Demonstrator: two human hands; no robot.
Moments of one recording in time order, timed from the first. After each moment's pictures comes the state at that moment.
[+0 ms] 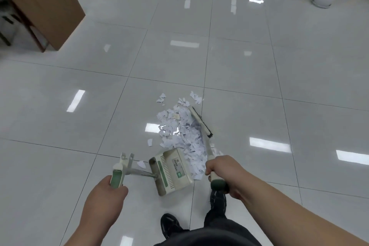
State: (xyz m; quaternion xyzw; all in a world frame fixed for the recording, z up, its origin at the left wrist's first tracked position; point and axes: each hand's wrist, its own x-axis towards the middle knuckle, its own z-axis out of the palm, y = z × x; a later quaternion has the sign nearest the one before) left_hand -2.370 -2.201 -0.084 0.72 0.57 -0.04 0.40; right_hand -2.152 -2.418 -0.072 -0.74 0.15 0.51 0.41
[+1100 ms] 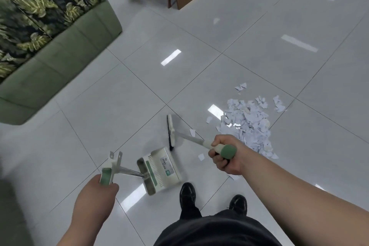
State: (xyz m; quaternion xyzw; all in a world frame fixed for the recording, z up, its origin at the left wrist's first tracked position) left_hand -2.525 -2.303 -0.052 0.49 0.83 0.01 0.26; right_hand -2.173 -2.316 -0.114 -0.54 0.11 0.78 0.31
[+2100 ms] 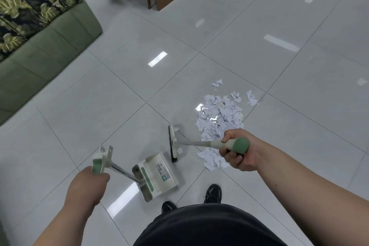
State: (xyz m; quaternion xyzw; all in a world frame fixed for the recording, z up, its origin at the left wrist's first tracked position) left_hand -2.439 -2.362 -0.056 0.49 0.82 0.01 0.29; right_hand -2.037 -2.434 -0.068 -0.55 0.09 0.78 0.27
